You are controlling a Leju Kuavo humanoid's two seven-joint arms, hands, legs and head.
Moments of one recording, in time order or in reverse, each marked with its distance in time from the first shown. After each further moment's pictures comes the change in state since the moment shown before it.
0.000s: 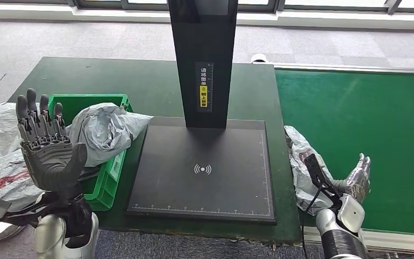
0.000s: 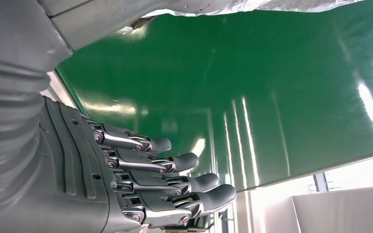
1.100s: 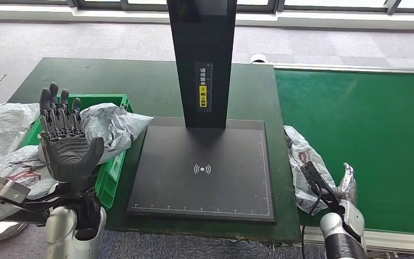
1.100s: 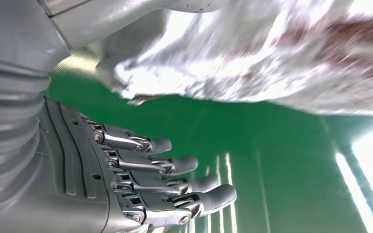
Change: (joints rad) left arm -0.046 0.009 -0.047 0.064 -0.030 0.016 0.025; right arm 0.010 0.009 -0.080 0.009 -0.121 0.236 -0.166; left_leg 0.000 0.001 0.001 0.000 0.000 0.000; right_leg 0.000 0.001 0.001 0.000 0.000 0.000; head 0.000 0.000
